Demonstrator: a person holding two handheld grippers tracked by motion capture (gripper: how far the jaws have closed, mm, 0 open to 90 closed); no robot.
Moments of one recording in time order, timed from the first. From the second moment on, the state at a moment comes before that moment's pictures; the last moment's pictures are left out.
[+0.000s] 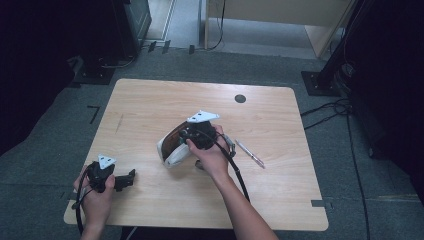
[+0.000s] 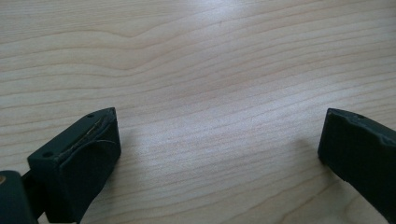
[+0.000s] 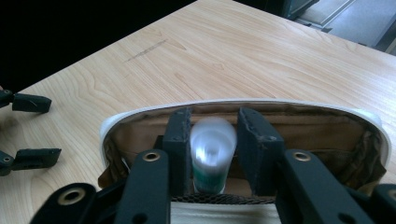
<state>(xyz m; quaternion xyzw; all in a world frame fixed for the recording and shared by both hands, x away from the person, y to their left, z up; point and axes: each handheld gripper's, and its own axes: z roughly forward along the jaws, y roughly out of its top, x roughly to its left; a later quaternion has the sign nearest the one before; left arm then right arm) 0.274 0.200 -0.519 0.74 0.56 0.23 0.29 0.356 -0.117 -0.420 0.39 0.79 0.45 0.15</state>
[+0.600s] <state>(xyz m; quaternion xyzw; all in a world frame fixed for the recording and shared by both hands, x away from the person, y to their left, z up) 0.274 0.200 -0.519 0.74 0.56 0.23 0.29 0.345 -0.142 -0.401 0.38 0.78 0.47 0.17</state>
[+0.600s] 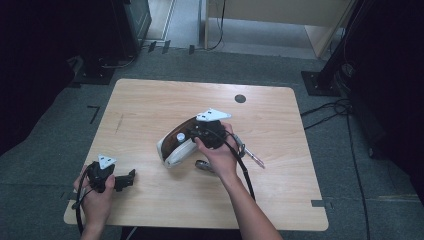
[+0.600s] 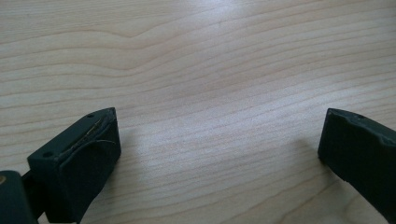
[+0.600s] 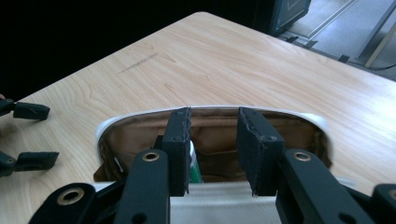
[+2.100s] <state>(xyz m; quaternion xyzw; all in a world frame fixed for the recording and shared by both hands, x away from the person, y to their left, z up) 0.274 0.200 -0.519 0.74 0.56 0.23 0.29 0.352 -0.283 -0.480 0.48 0.77 0.36 0.19</state>
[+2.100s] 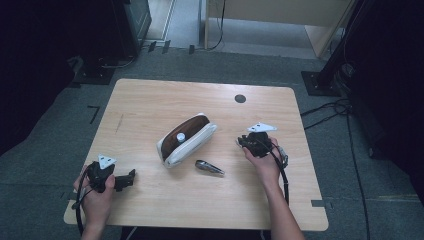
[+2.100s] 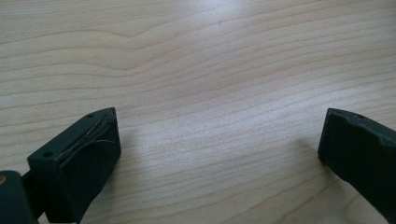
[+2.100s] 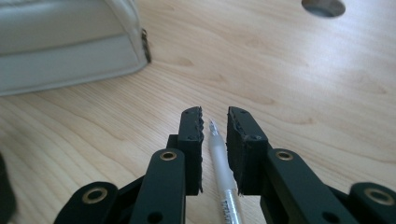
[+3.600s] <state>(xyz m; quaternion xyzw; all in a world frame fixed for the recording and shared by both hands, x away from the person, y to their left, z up) 0.274 0.200 -0.519 0.74 0.56 0.23 0.29 0.342 -0.262 -0.448 0.46 0.75 0.44 0.20</state>
